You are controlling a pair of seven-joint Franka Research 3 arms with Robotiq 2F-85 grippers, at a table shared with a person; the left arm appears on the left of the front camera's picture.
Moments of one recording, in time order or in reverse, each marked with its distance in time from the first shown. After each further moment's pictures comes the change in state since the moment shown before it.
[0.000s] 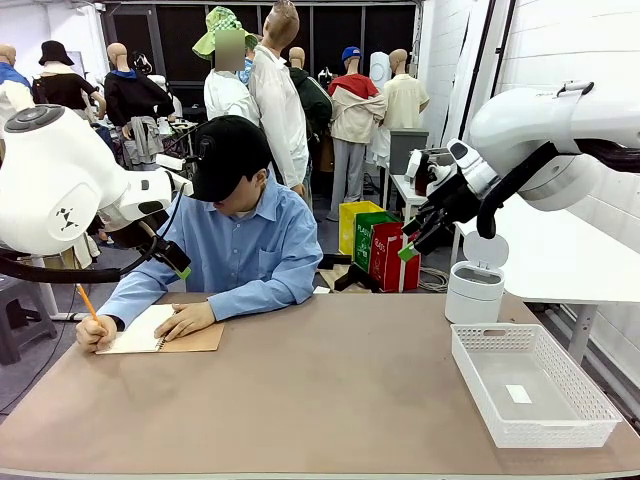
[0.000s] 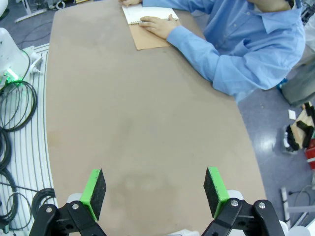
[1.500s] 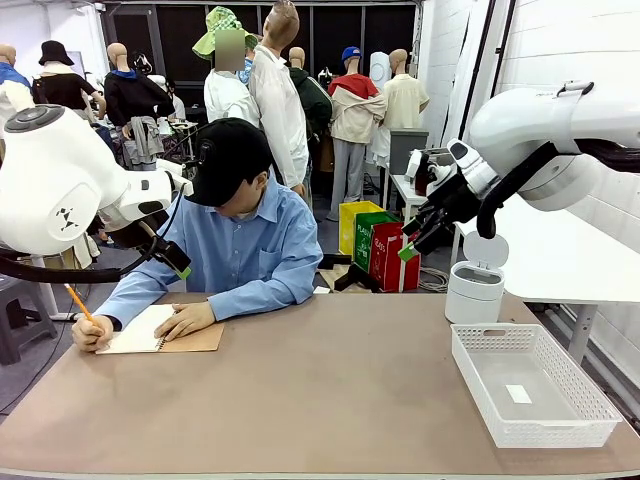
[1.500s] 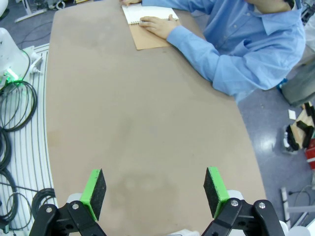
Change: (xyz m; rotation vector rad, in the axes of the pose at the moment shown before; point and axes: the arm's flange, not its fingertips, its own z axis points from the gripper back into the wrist) left arm 0.000 0.000 0.000 0.000 0.000 0.000; right arm 0.000 0.000 0.000 0.000 0.000 0.000
